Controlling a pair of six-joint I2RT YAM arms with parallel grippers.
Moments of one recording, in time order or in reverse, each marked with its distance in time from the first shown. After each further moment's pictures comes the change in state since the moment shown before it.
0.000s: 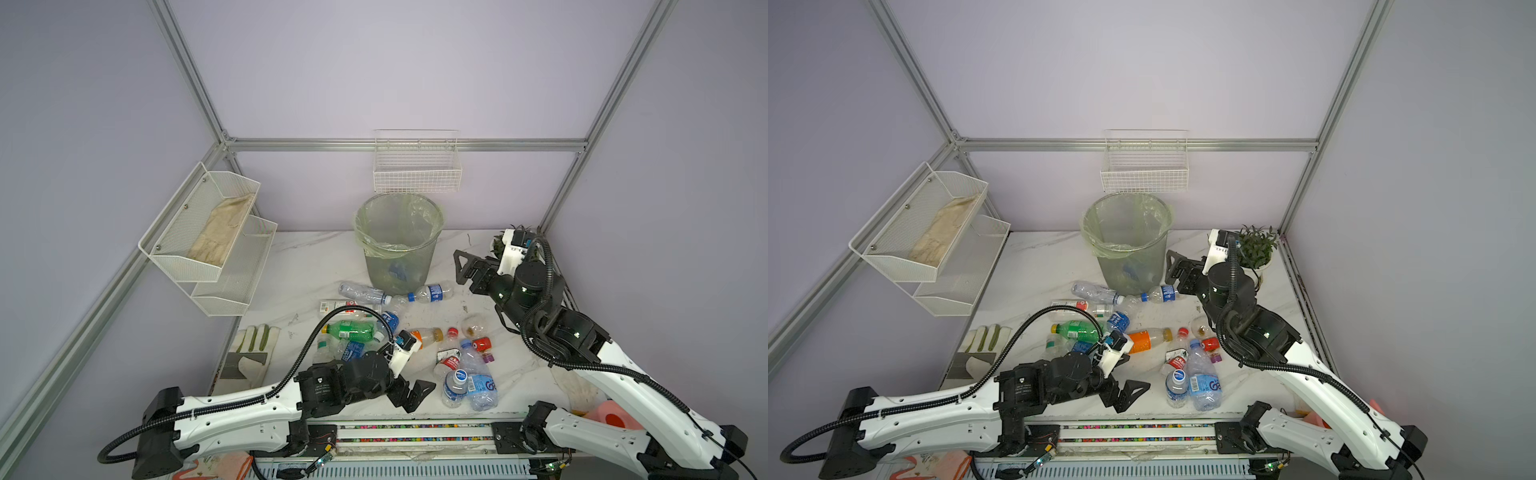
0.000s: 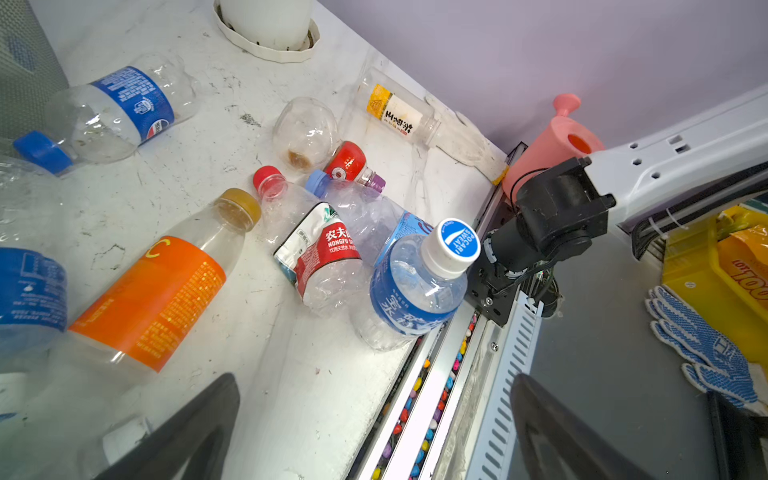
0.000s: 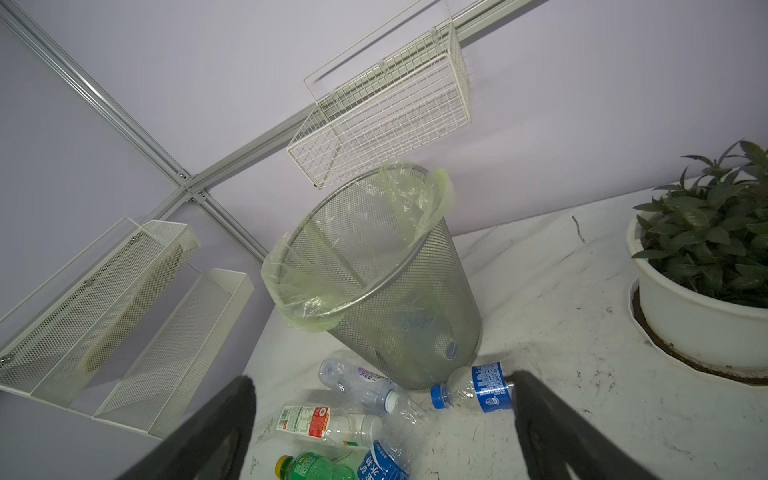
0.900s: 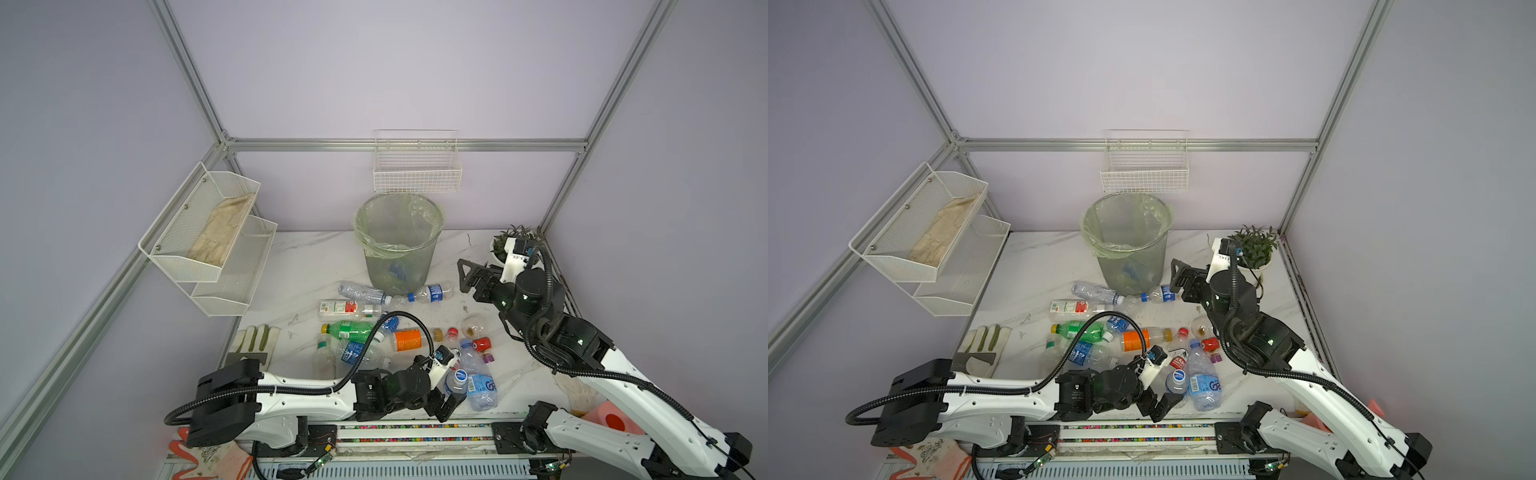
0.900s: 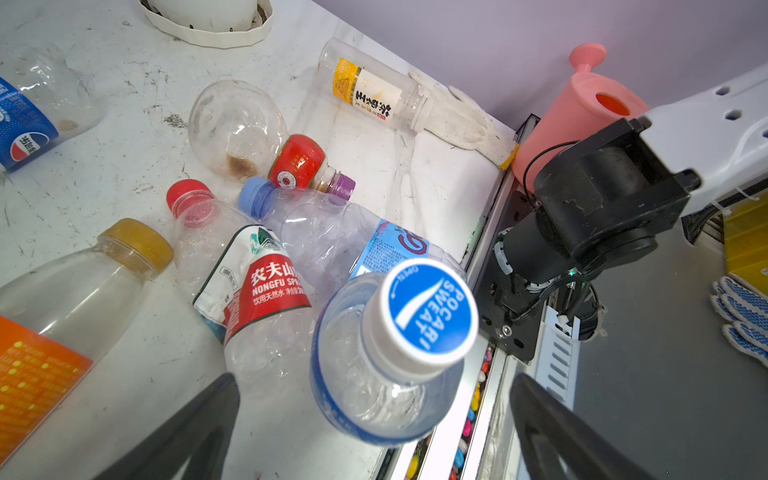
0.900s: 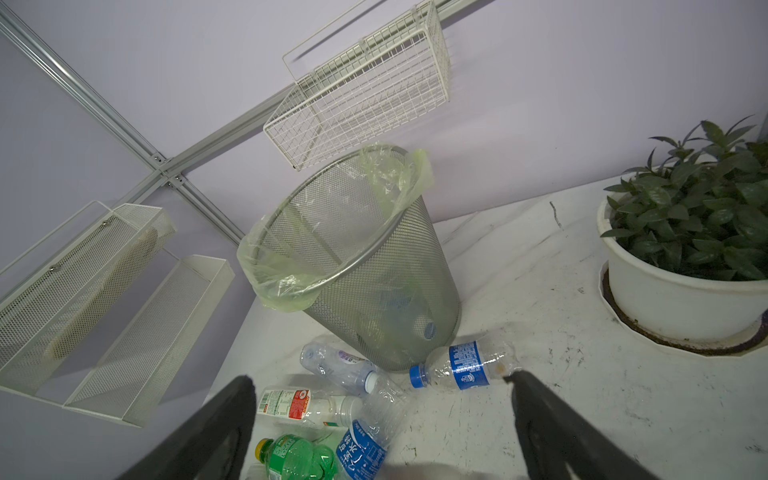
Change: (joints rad) left arm -0.095 0.409 0.055 0.343 -0.075 0.032; right arm -0.005 -0.053 -0.060 -0.039 0.010 0.001
